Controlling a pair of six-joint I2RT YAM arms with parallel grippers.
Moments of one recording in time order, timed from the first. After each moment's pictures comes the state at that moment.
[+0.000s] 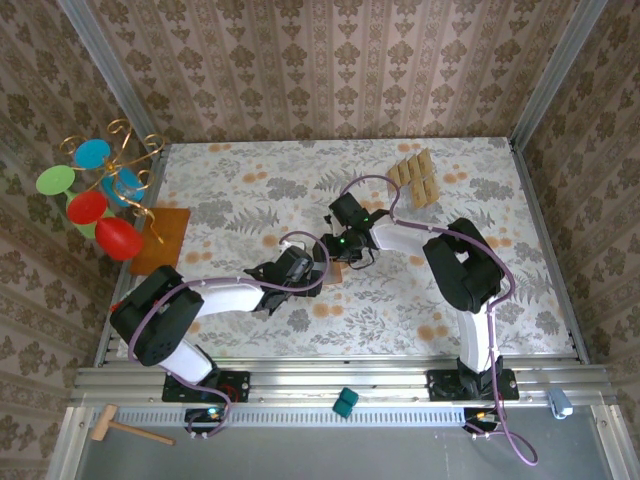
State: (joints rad) left arm -0.84 1.55 0.62 -0.03 -0.28 -0.52; right arm 0.61 2.00 1.31 -0.40 -0.33 0.55
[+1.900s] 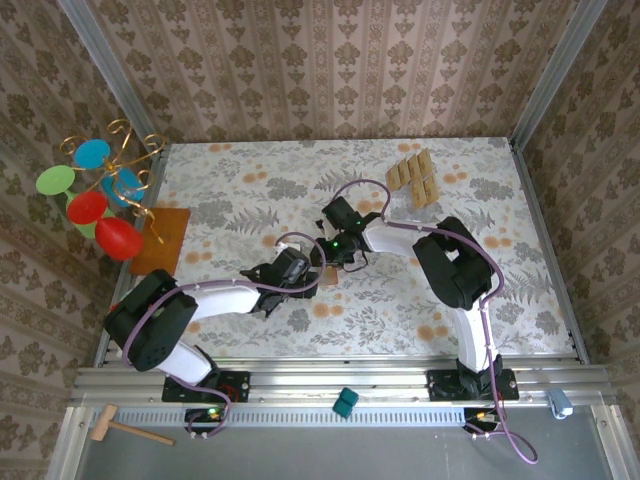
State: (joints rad) left arm -0.83 1.51 0.60 -0.07 -0.29 -0.53; right arm 0.64 2.06 1.34 -0.37 -0.40 0.55
